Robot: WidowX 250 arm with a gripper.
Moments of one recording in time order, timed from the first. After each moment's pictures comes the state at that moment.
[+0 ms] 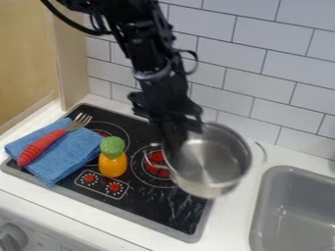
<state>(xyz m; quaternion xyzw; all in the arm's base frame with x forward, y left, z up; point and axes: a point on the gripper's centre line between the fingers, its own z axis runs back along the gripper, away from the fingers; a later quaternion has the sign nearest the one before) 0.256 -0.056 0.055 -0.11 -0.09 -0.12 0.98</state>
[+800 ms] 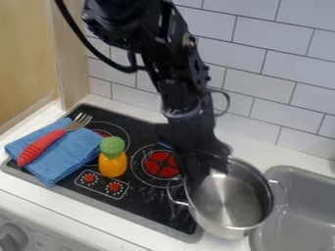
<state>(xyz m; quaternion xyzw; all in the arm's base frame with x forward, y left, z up) 0.246 -0.083 0.025 -0.09 -0.07 -0.14 0.98</state>
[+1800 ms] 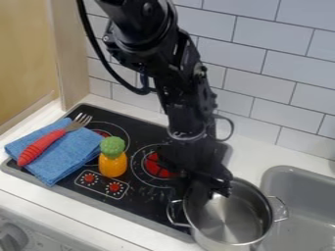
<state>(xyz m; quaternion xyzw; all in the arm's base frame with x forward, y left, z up) 0.236 -0.086 0.003 -0.08 -0.03 -0.14 0.99</state>
